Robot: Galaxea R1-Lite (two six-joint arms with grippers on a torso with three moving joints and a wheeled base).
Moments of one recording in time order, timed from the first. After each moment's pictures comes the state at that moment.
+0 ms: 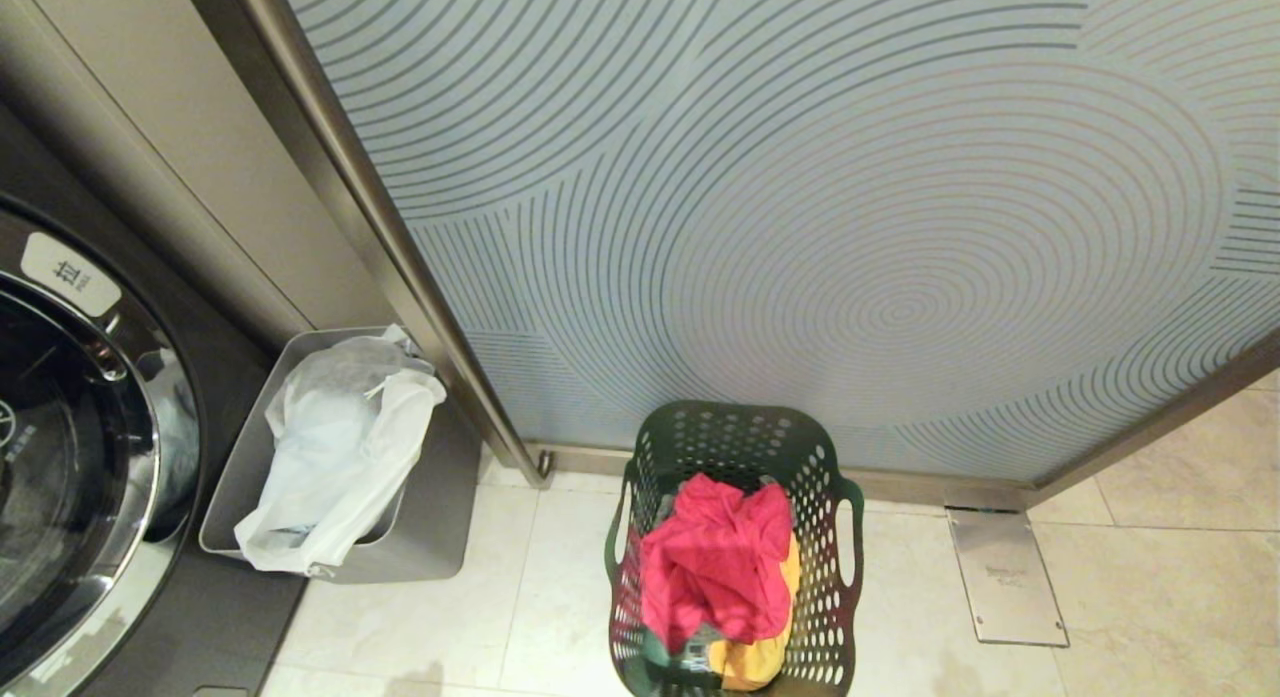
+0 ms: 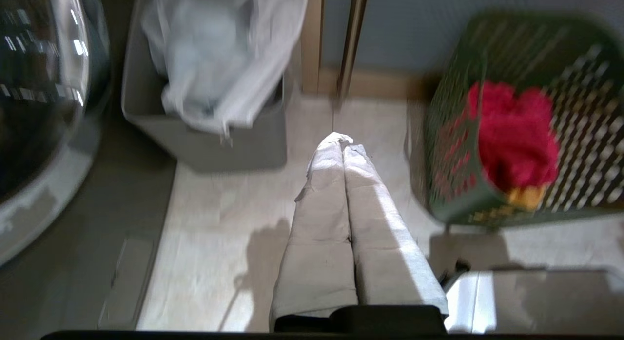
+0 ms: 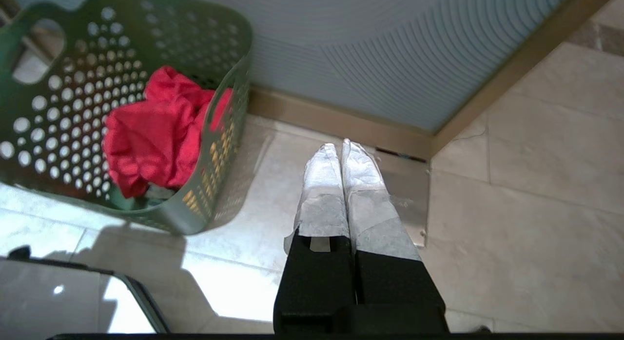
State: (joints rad) left arm 0.00 0.00 -0.10 0.16 -0.02 0.01; right arm -0.01 0.00 -0.02 0.02 0.04 -0.17
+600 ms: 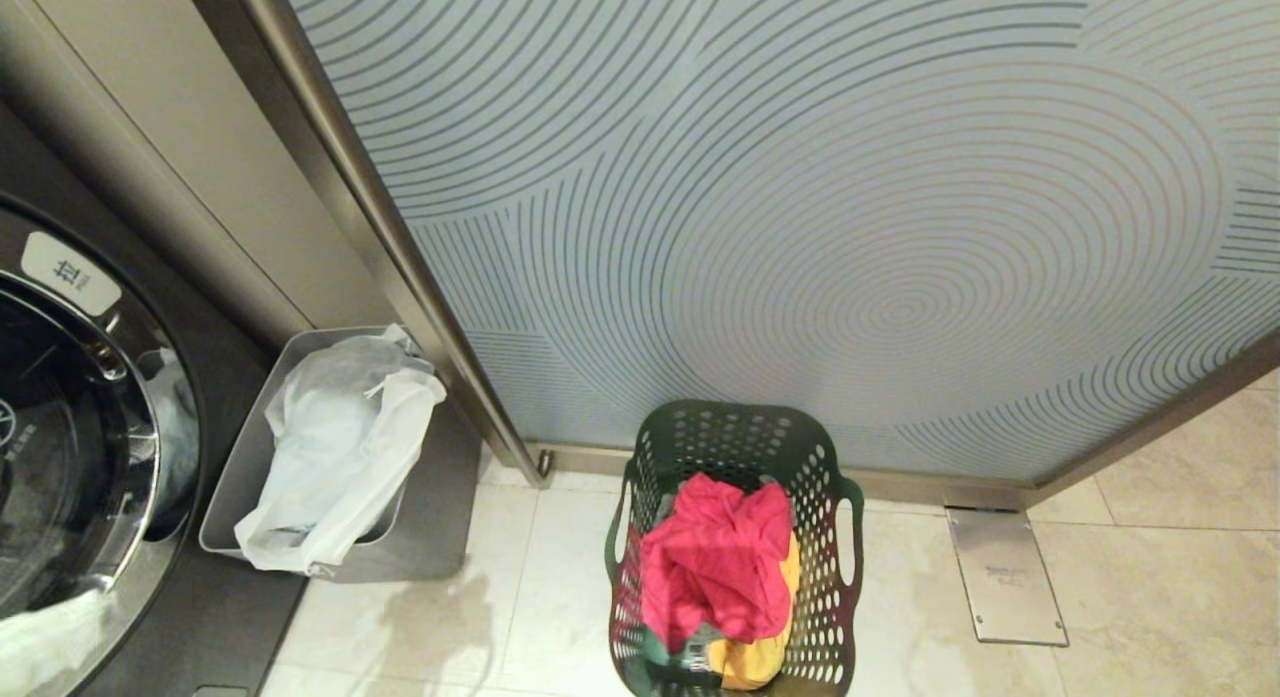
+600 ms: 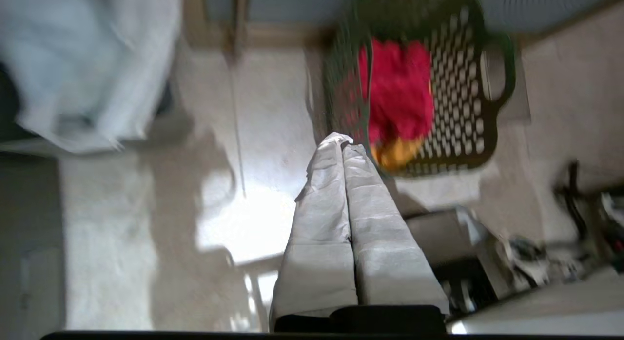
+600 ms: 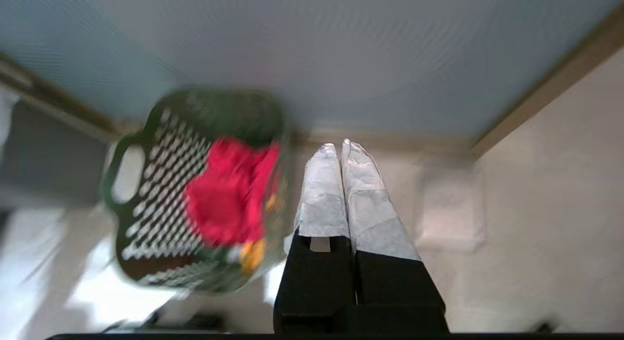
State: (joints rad) left arm -0.05 0.70 -0.62 0.27 -0.29 -0.01; right arm 0.01 0.68 -0.71 0.15 0.03 0.10
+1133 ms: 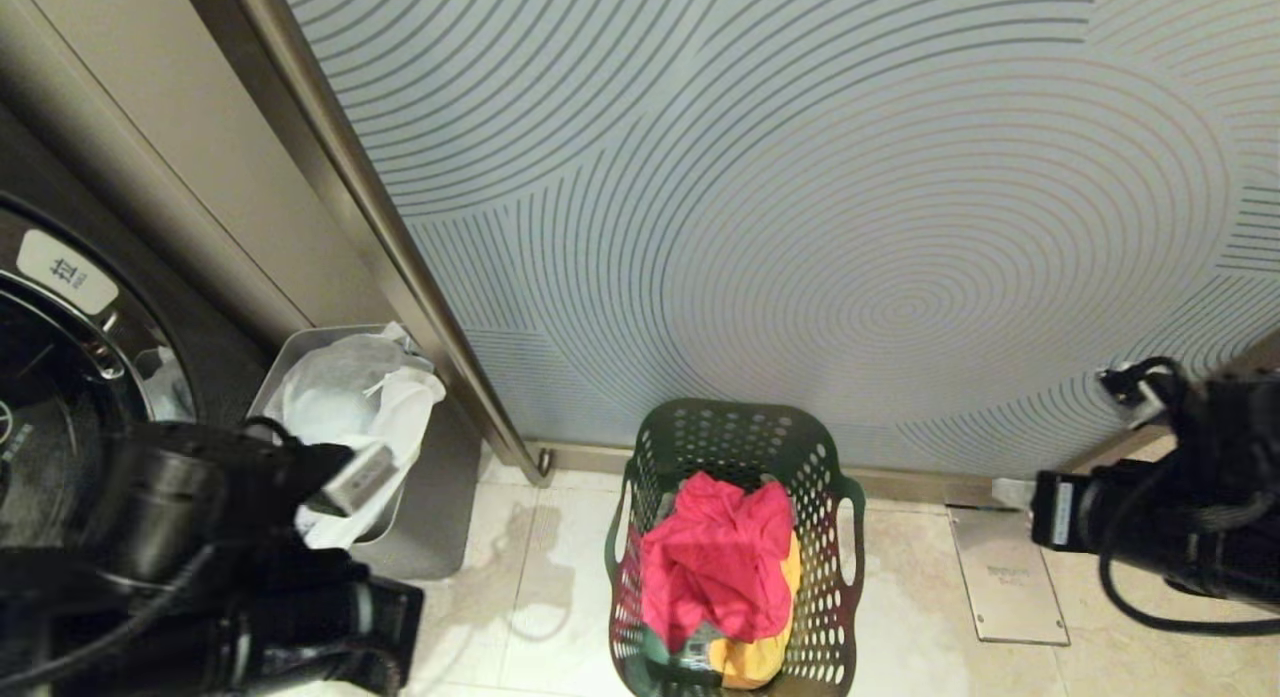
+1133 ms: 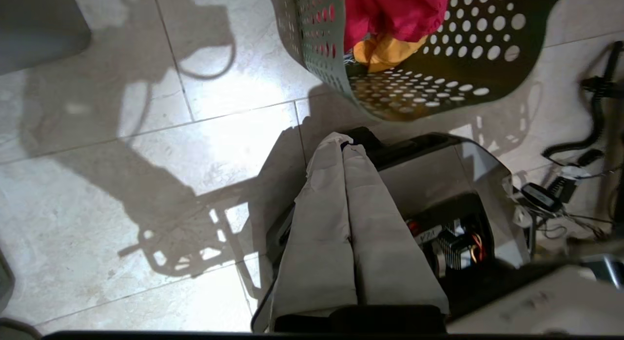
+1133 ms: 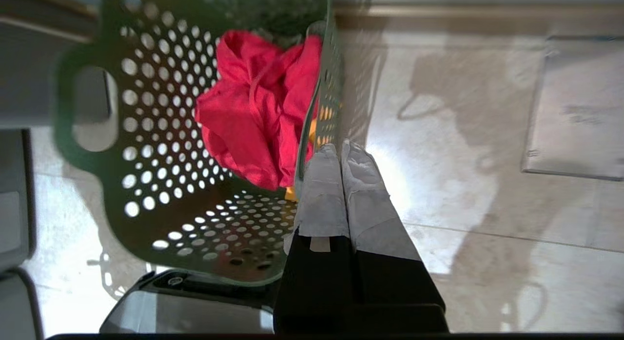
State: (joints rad) left arm -0.59 1.39 -0.58 -0.09 0.04 -0.23; right arm 0.15 1.48 -0.53 -0.45 0.06 0.25
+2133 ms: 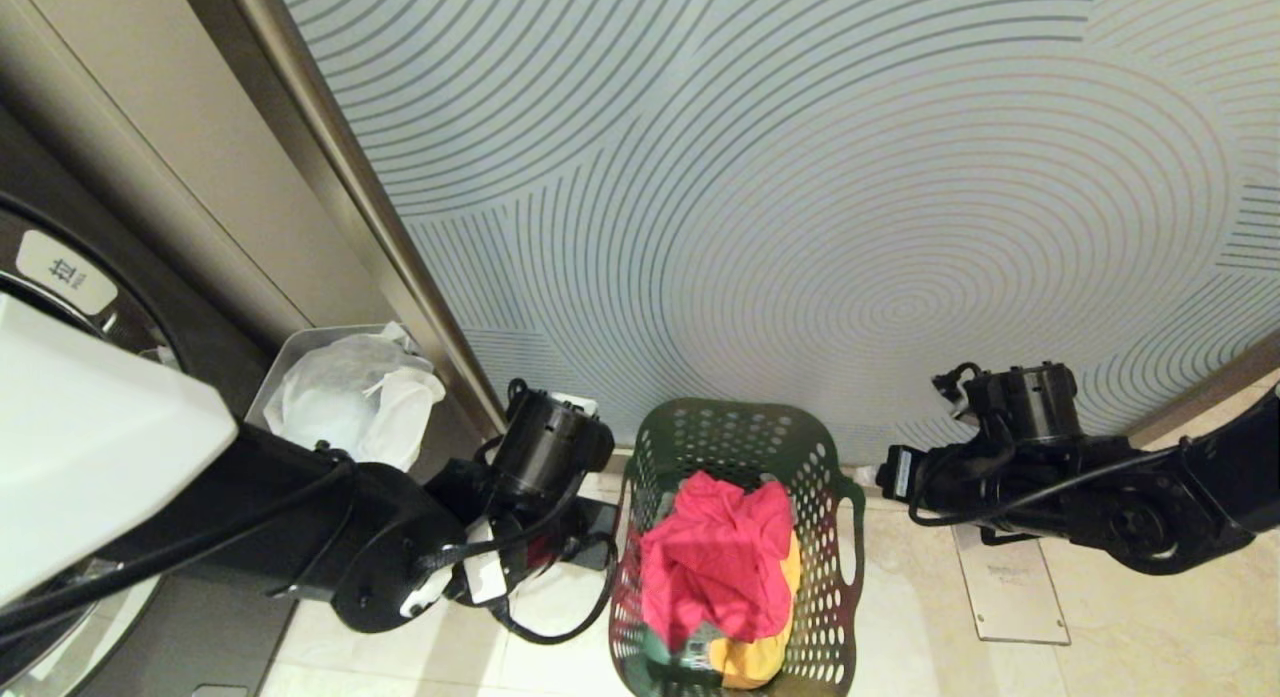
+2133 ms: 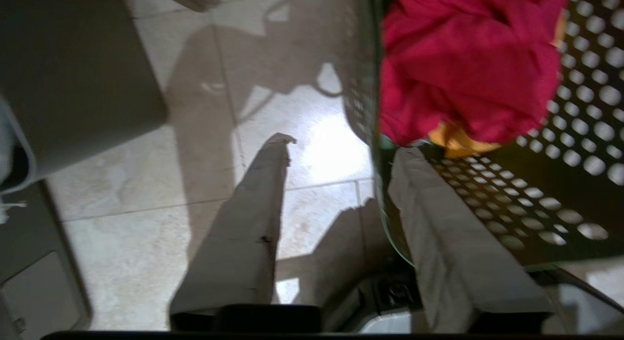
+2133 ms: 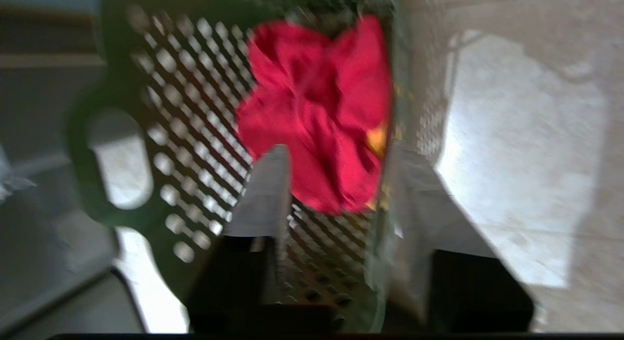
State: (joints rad) left arm -0.74 1.93 -0.97 -0.22 0.41 -0.21; right arm 0.21 1.93 -0.81 -0.52 0.13 0.47
